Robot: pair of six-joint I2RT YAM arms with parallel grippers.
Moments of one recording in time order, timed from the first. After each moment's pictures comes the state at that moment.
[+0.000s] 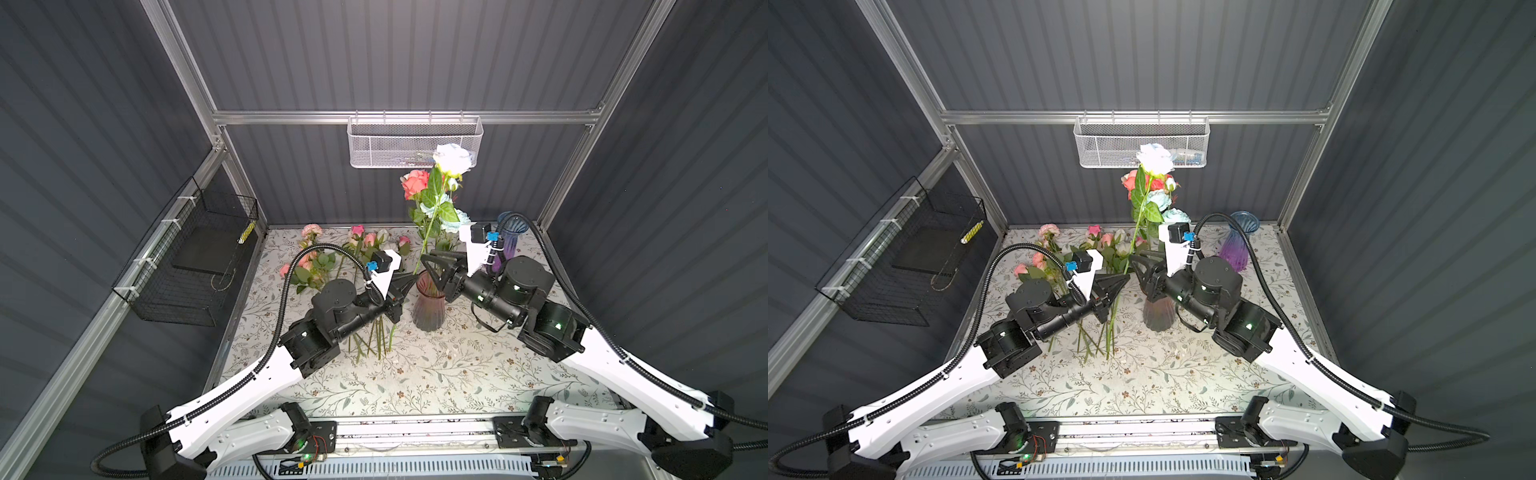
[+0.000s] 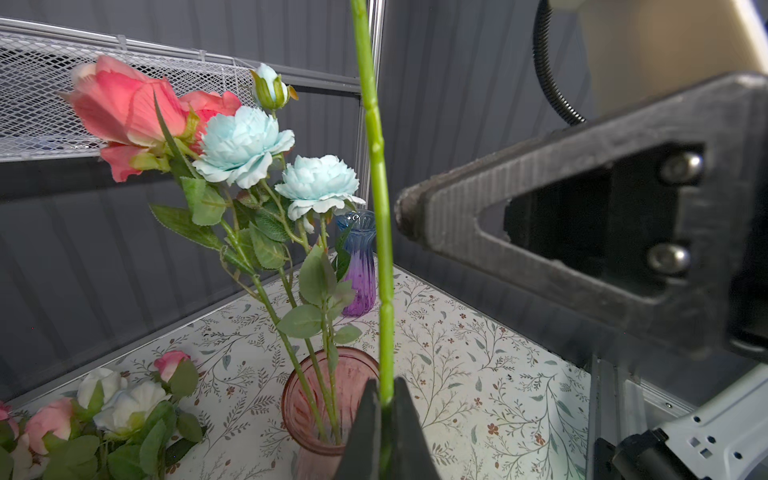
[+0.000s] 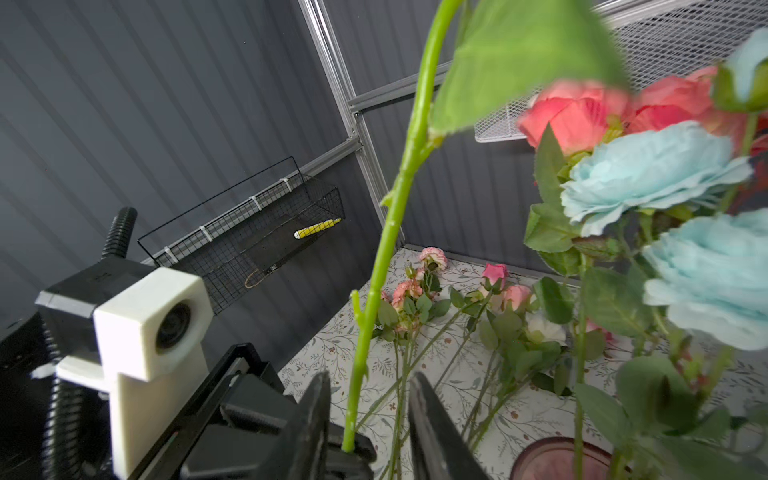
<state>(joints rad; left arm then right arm) -0.92 1.01 0.95 0.06 0.05 -0.11 0.91 1.09 1.19 -0.11 0.07 0.35</state>
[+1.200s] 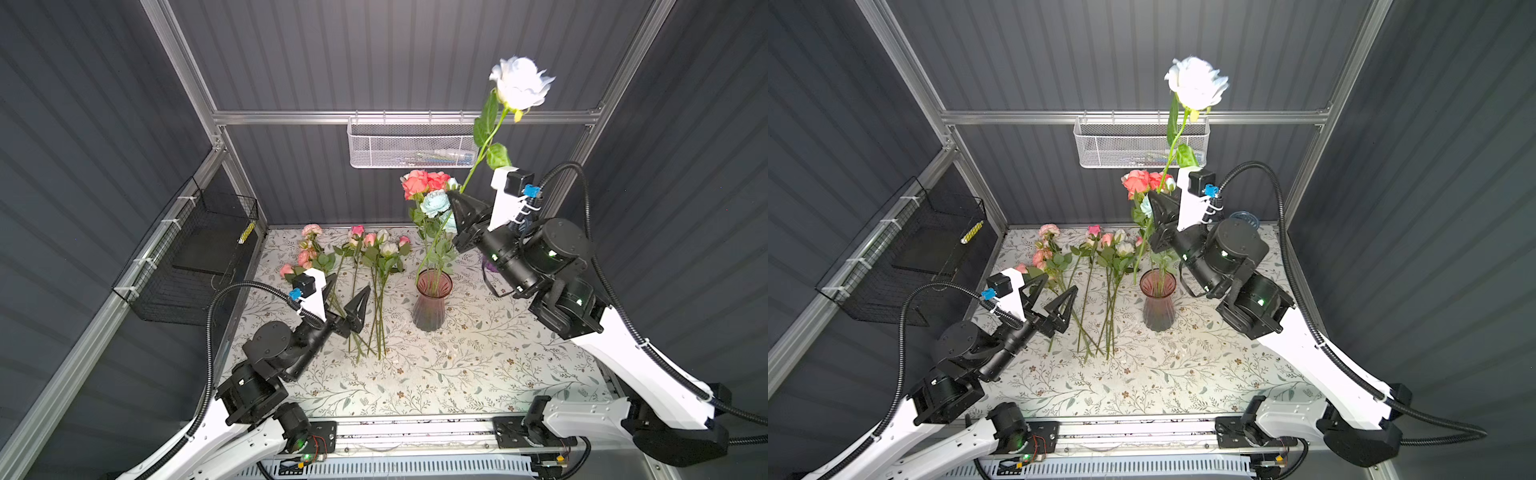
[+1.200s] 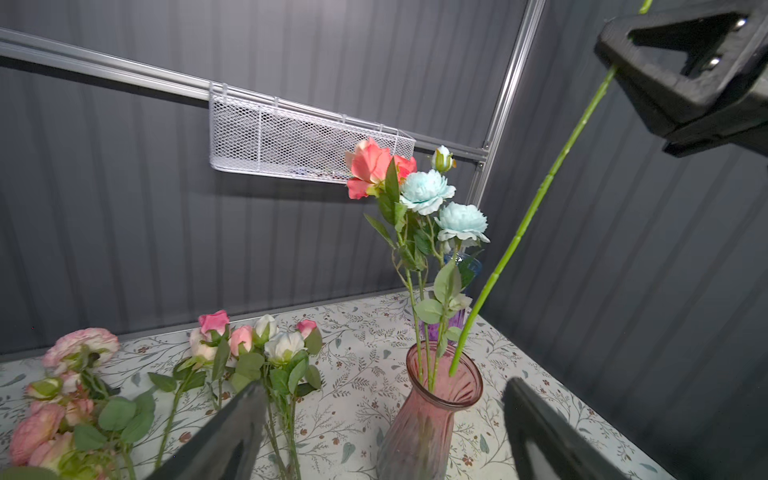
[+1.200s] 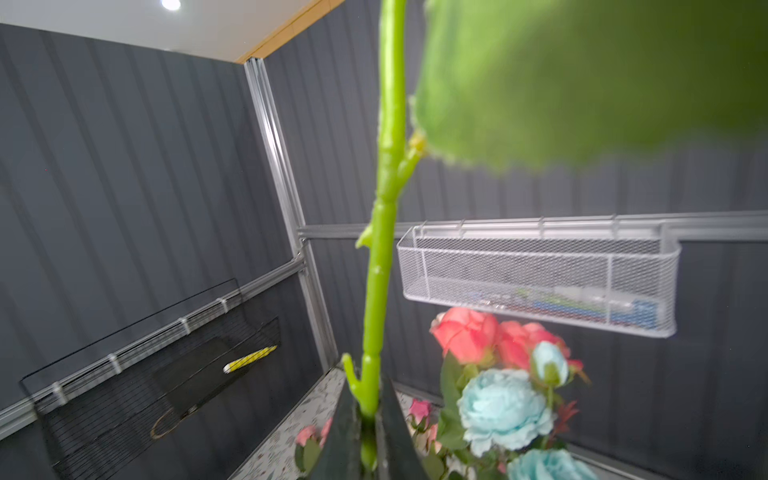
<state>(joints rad) -0.92 0.57 0.80 -0.14 -0.34 -0.17 0.87 1.21 1.56 -0.08 0.32 0.09</state>
